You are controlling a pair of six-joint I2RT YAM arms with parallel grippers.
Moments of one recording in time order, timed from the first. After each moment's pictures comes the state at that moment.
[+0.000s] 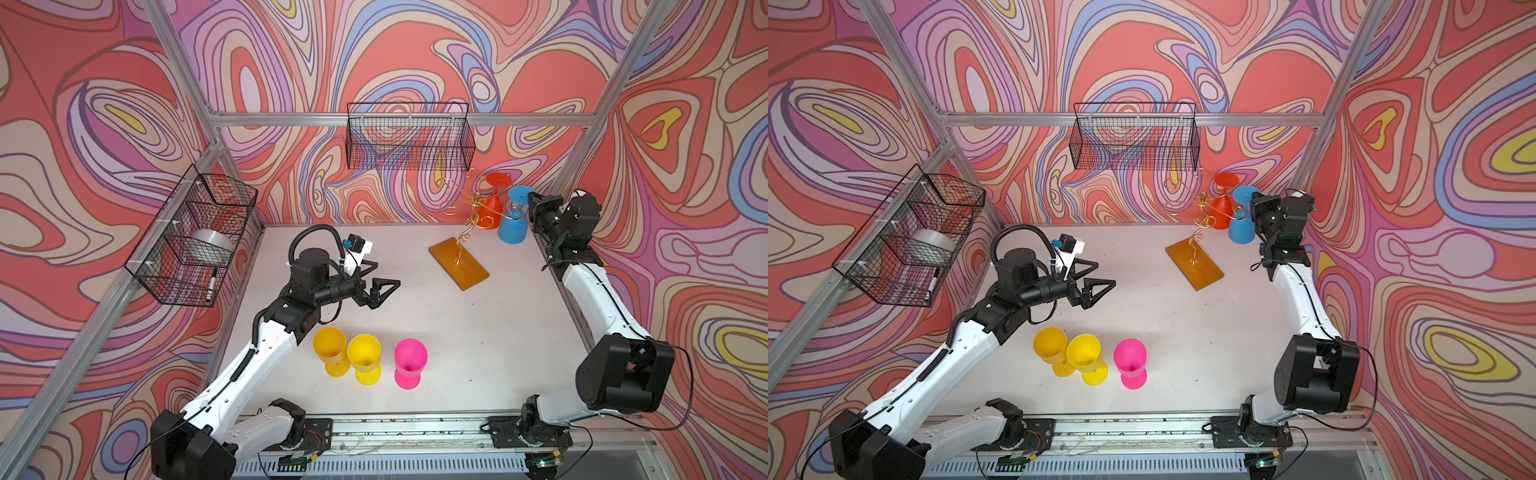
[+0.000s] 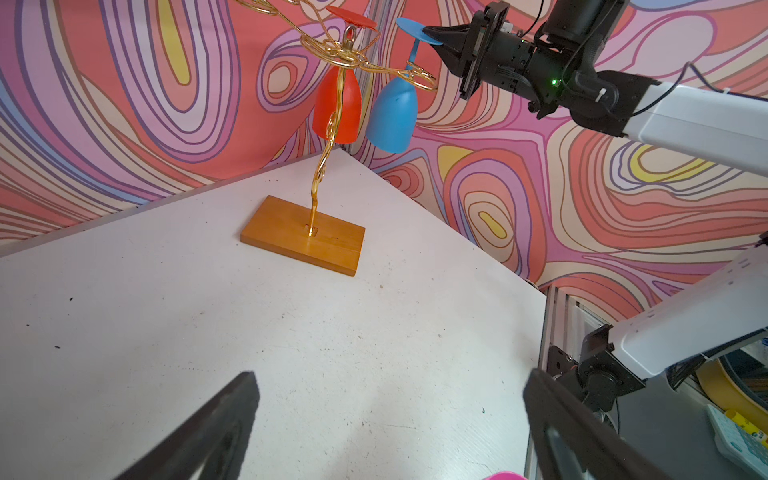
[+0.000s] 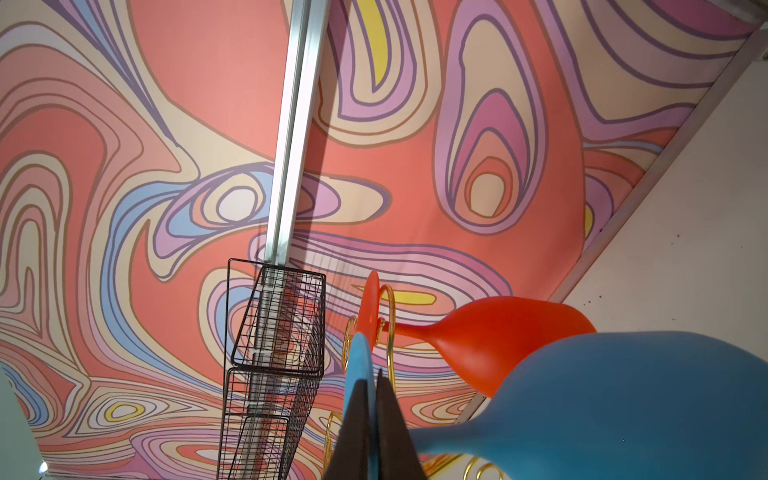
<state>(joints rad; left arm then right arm) -0.42 1.11 0.97 -0.15 0.62 -0.18 -0.17 1.51 1.33 0.14 -0.21 1.26</state>
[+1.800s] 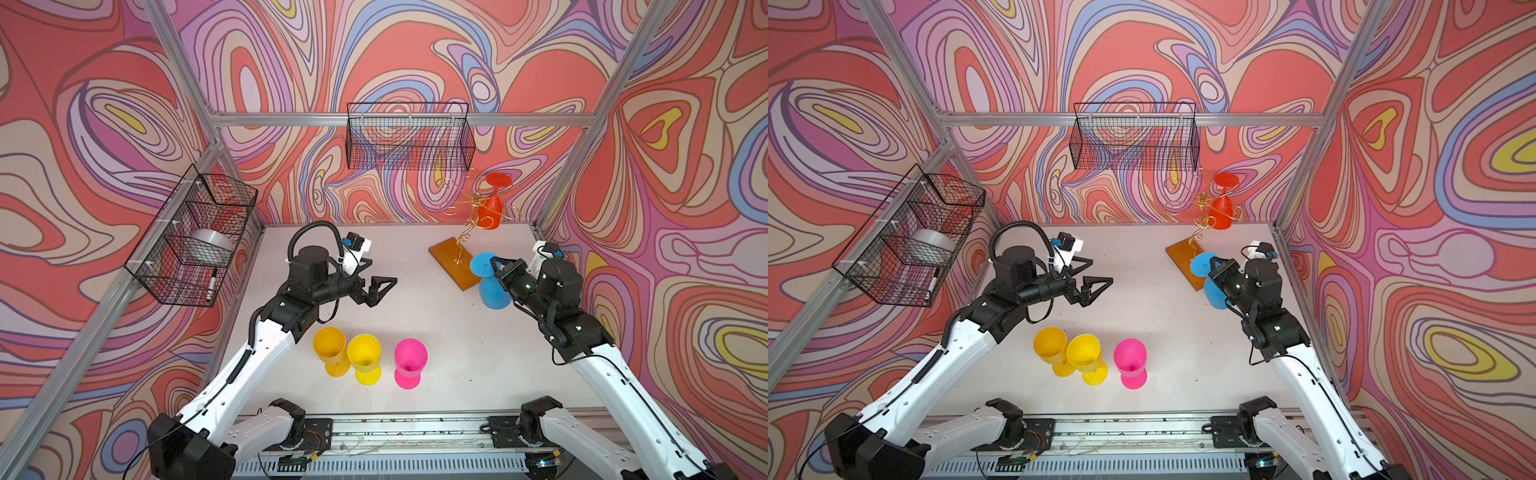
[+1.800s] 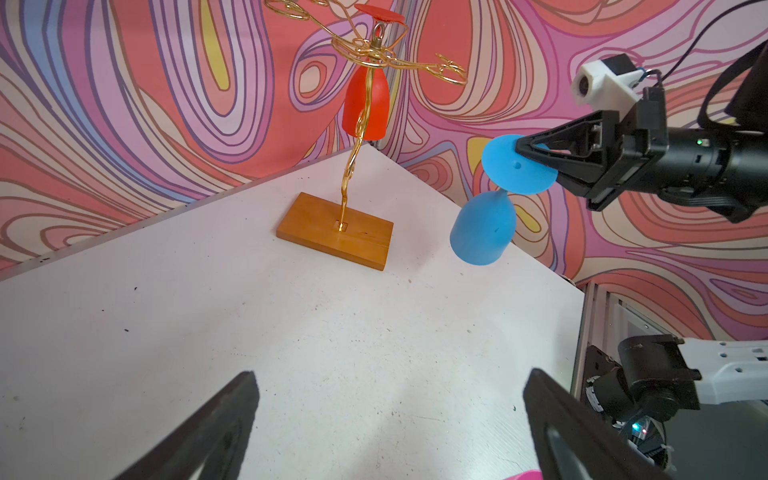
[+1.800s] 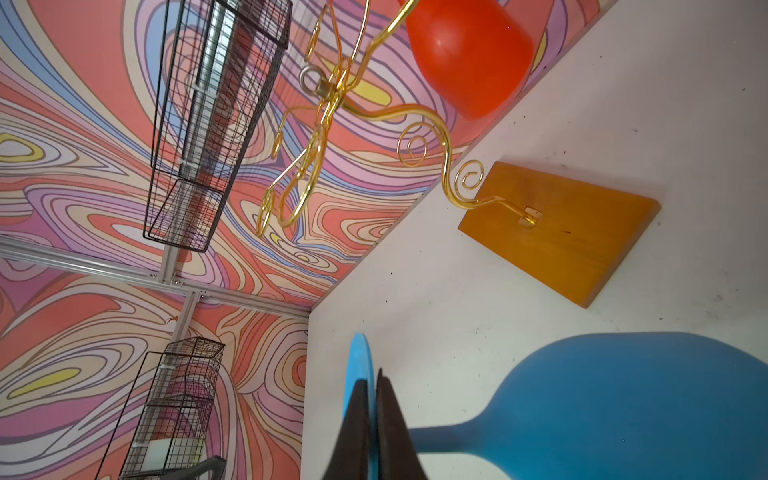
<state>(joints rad) -0.42 1.10 1.02 -0.24 0.52 -0.10 0.28 0.90 0.92 -0.28 -0.04 1.01</state>
